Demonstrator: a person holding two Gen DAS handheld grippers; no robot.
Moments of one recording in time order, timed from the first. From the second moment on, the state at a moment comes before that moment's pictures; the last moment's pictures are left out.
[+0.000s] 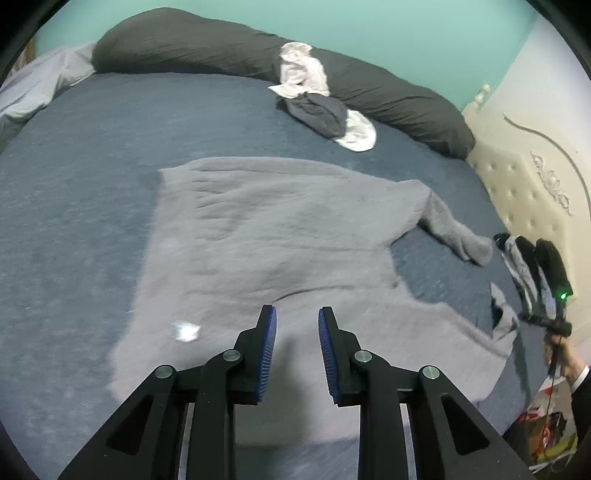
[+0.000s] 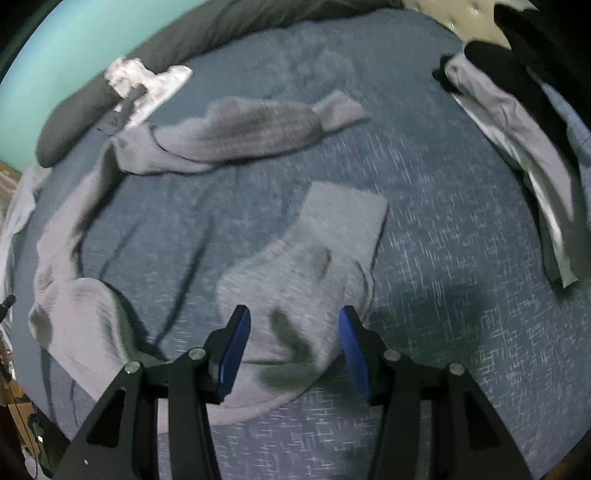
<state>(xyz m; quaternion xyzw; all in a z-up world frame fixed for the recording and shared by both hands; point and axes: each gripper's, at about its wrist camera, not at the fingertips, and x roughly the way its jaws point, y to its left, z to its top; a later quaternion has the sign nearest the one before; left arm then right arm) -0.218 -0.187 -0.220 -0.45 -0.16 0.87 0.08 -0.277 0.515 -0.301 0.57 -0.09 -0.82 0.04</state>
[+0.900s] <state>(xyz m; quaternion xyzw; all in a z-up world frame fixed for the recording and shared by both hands) -0.219 -0.103 -0.297 -0.43 -0.17 0.88 0.11 -0.276 0.589 -0.333 0.53 -0.23 -0.81 -0.10</state>
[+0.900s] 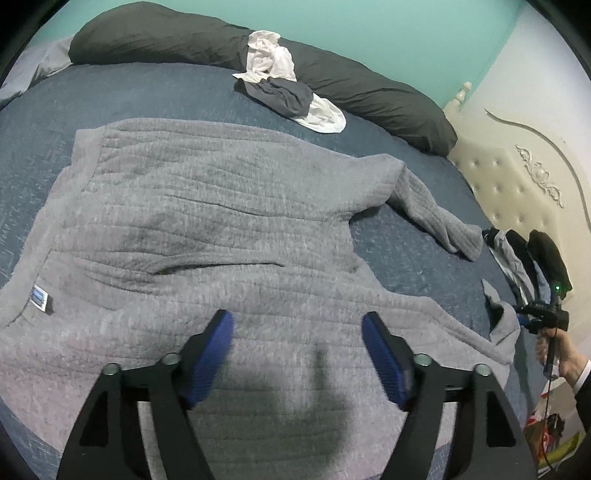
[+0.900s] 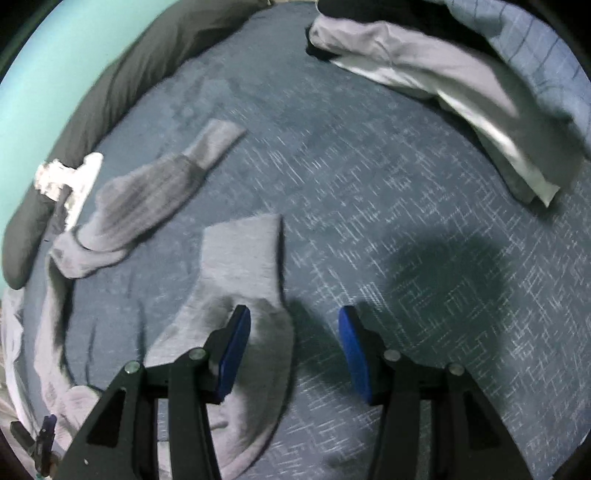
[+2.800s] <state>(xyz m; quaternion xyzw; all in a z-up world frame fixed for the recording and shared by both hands) -0.221 -0.086 -0.289 -0.40 -0.14 0.90 0.10 -0.324 0.606 -0.269 0.51 -0.11 -0.85 -0.09</state>
